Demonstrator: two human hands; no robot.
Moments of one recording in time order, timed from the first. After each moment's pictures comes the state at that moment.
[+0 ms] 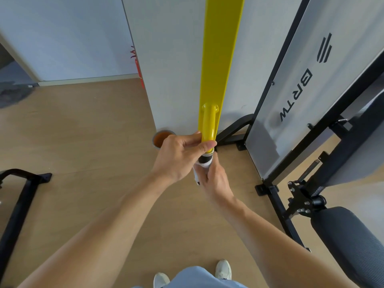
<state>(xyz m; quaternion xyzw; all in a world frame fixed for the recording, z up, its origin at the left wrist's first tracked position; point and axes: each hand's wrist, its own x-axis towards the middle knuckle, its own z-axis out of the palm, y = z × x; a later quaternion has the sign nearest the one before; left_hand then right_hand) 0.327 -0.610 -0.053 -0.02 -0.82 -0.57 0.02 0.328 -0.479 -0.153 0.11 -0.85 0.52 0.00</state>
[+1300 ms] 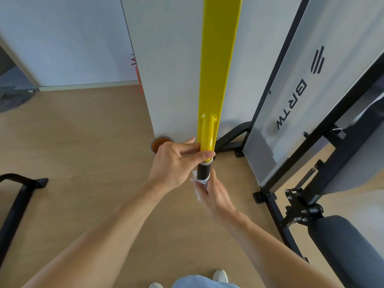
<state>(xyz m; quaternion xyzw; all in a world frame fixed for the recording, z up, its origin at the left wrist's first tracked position) 0.329 -0.604 -0.047 -0.05 -0.84 -0.54 0.06 0.335 -0.460 -0.160 0.13 -0.87 0.48 -0.05</state>
